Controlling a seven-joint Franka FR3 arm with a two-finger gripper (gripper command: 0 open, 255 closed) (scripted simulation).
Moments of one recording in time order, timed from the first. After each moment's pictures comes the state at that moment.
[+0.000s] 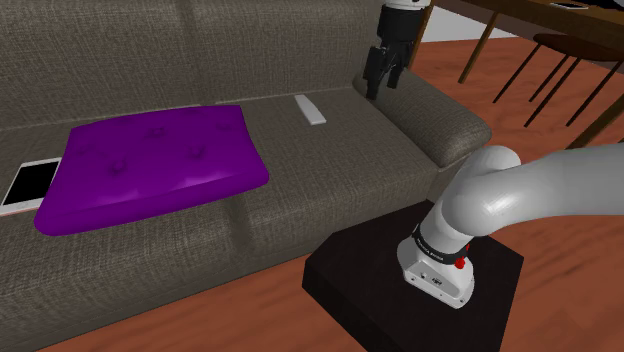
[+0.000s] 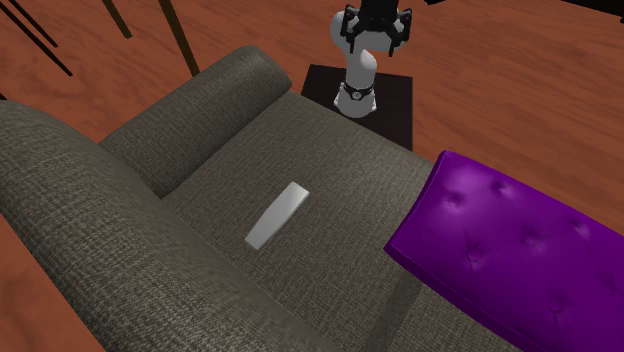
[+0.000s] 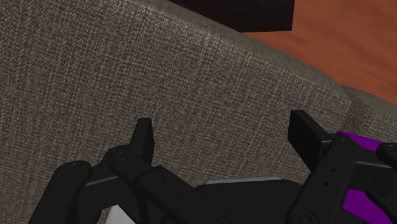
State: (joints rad) arm 0.00 -0.81 0.01 -2.35 0.03 1.46 0.00
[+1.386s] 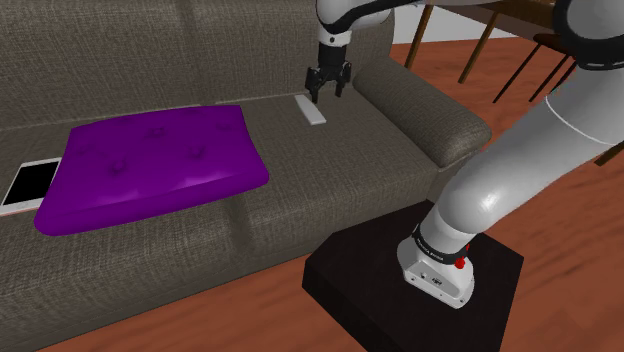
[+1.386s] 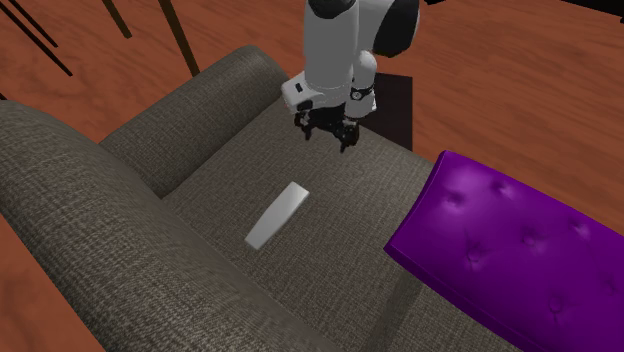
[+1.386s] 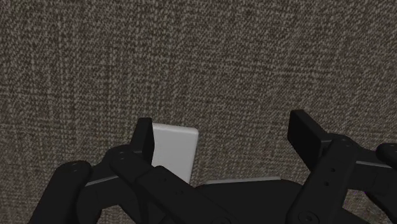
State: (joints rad) arm -0.09 -0.20 -0.04 -2.19 0.00 1.96 0.11
